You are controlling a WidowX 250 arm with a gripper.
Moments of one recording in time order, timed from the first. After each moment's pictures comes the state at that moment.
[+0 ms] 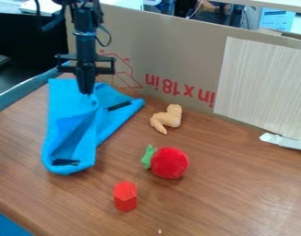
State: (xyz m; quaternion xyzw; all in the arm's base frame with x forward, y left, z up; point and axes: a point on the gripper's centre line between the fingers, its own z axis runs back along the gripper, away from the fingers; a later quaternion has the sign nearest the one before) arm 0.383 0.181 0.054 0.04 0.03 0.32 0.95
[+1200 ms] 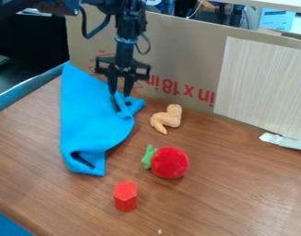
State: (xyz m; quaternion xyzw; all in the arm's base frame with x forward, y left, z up) arm 0.419 0.135 0.045 0.09 0.01 0.27 0.96
